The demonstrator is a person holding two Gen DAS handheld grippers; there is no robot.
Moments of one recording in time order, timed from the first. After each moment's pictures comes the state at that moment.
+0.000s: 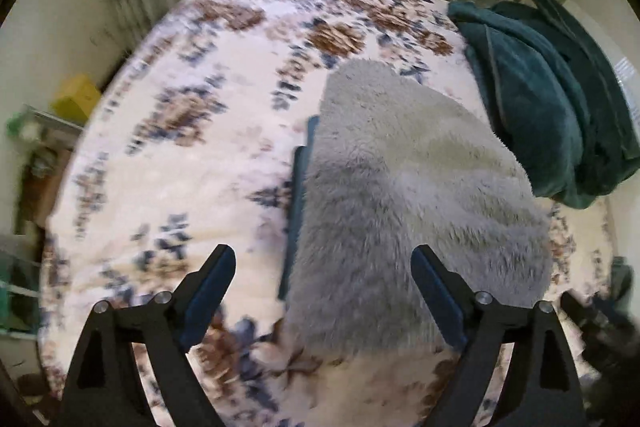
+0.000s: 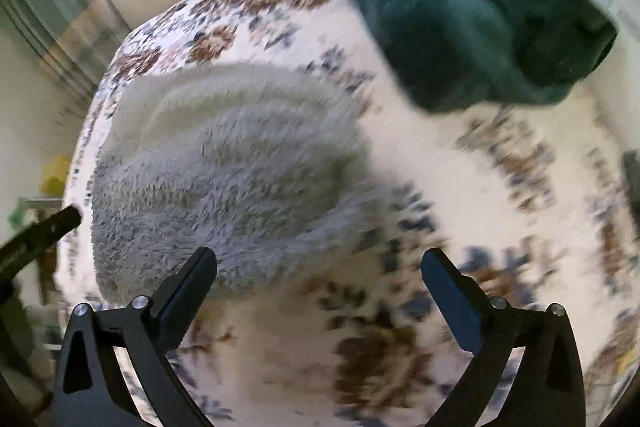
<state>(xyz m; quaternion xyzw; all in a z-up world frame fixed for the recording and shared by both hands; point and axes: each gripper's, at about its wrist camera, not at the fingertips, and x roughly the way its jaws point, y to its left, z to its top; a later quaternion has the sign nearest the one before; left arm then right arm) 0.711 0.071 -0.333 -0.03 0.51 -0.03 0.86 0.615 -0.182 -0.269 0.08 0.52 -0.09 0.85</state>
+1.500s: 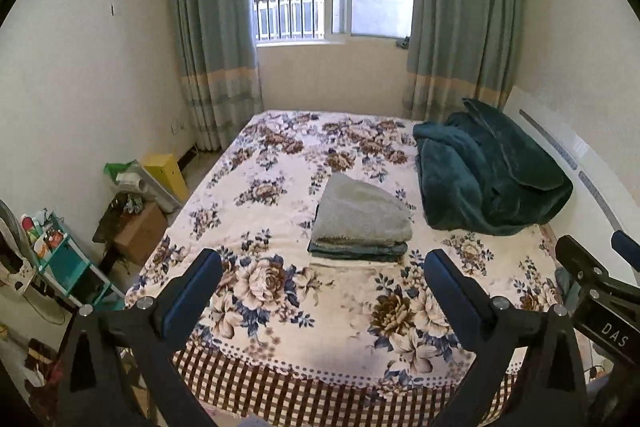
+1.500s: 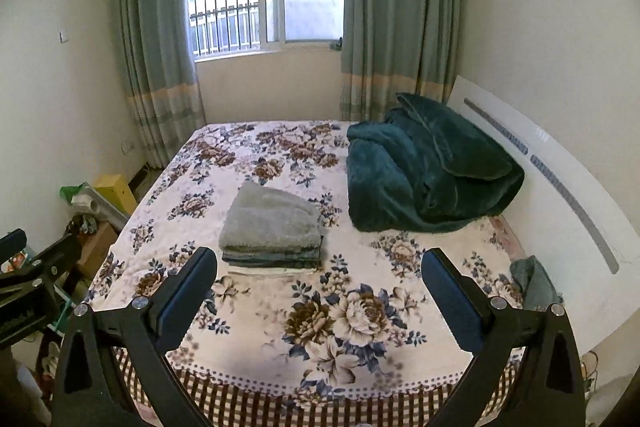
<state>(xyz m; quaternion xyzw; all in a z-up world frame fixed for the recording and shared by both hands) 0.276 0.054 -0.031 -0.02 0.31 0.01 0.95 0.094 -0.167 0.197 -0.02 0.29 -0.03 0.96</state>
